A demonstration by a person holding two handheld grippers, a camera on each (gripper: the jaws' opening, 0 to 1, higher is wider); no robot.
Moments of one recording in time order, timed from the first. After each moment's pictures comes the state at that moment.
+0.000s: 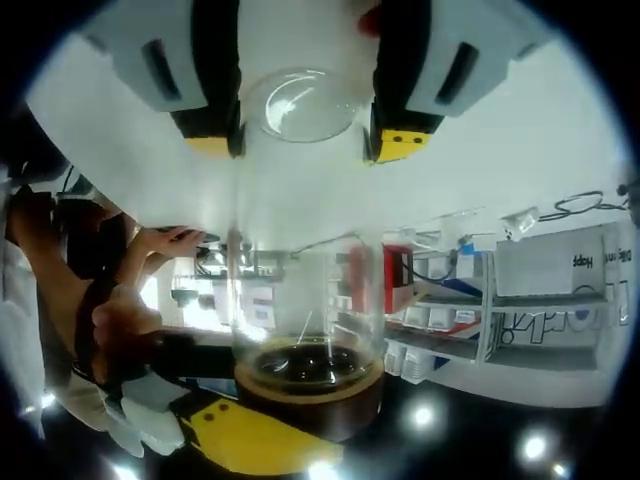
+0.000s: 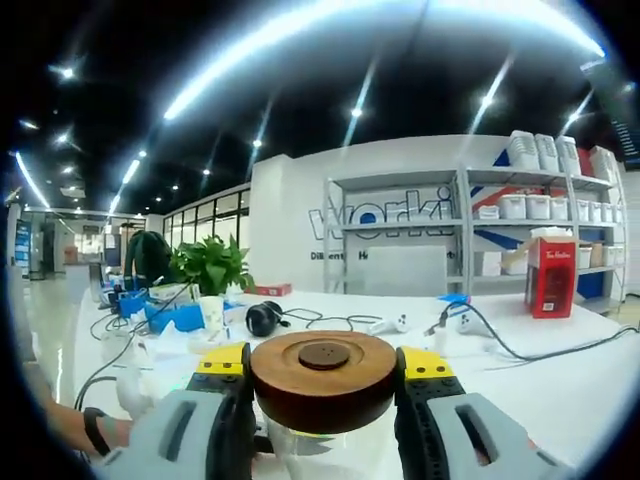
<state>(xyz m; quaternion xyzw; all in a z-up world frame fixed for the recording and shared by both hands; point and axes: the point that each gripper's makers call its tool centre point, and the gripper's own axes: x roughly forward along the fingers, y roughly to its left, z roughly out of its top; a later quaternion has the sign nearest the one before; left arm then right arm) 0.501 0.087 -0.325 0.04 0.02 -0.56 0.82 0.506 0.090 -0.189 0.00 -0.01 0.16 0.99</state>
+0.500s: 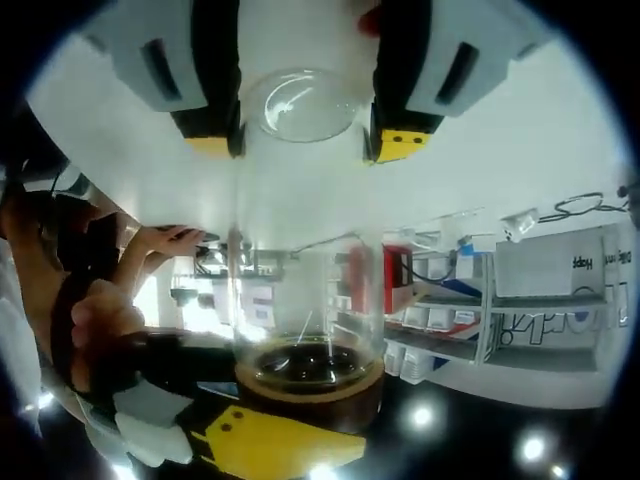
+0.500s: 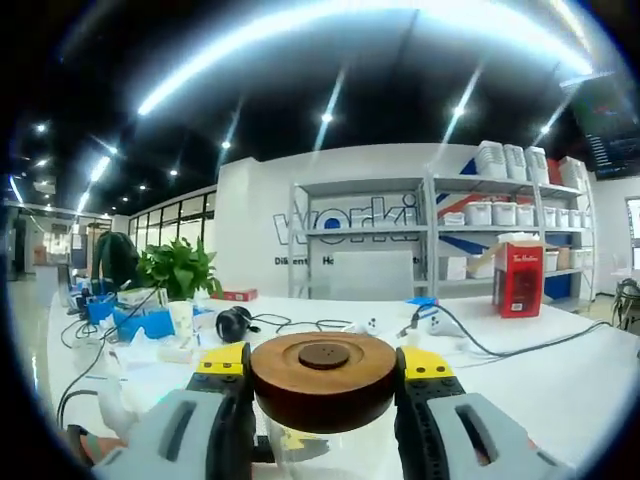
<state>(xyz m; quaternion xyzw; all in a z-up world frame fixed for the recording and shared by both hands) 0.502 0.087 -0.325 0.03 0.02 -0.56 0.82 0.510 0.085 -0.188 0.00 -0.02 0.07 1.00</state>
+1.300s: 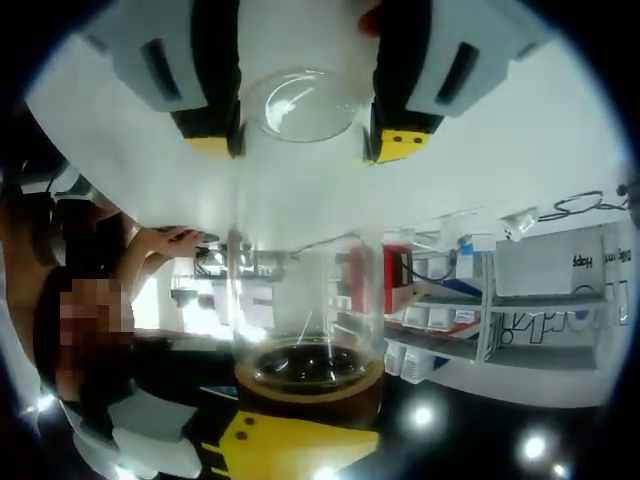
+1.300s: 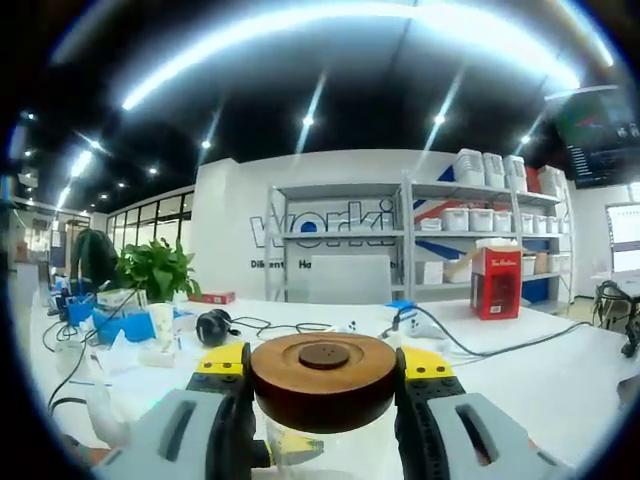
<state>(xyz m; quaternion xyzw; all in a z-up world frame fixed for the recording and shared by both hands) 0.502 0.087 -0.325 0.04 0.02 -0.56 0.82 0.507 0.084 -0.187 -0.01 -0.03 0.02 1.00</state>
